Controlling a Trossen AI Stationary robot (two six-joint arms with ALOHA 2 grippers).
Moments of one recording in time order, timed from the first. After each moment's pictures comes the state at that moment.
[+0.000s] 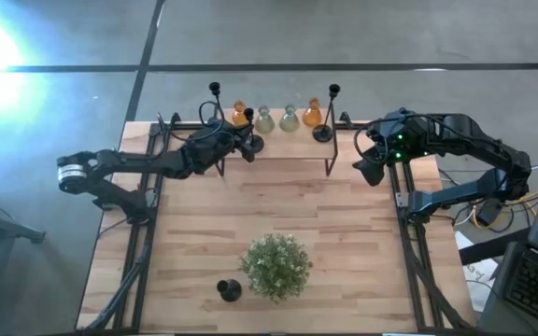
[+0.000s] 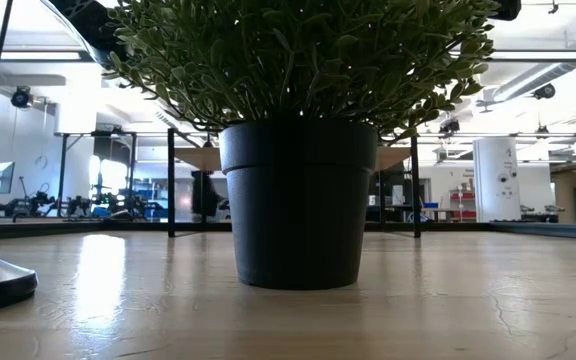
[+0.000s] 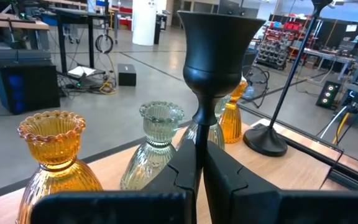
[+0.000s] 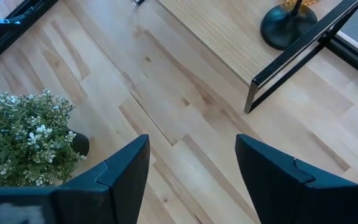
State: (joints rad) left arm 0.34 1.34 0.73 0.57 -0.42 -0.20; right arm -0.20 1.11 1.52 -1.32 0.06 0.56
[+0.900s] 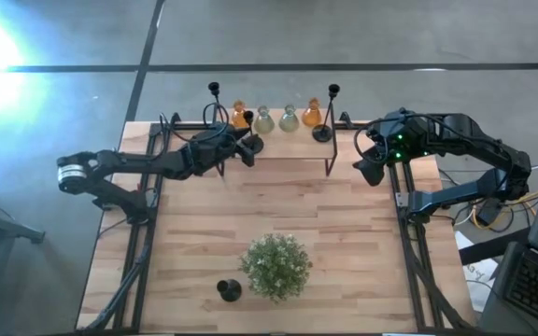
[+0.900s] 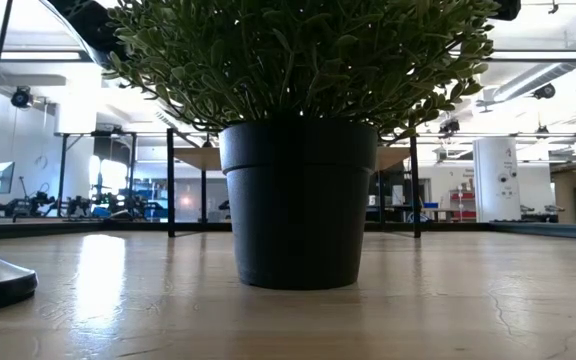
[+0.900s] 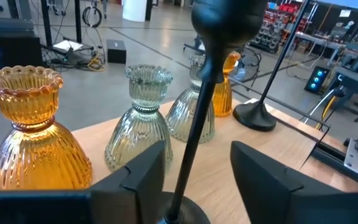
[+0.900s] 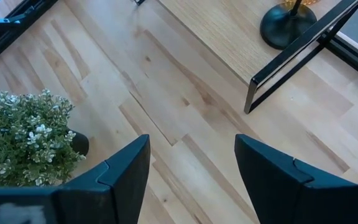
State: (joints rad) left arm 0.34 1.33 0.73 0.50 -0.38 -0.27; right arm -0.20 1.11 1.52 -1.32 0.06 0.56
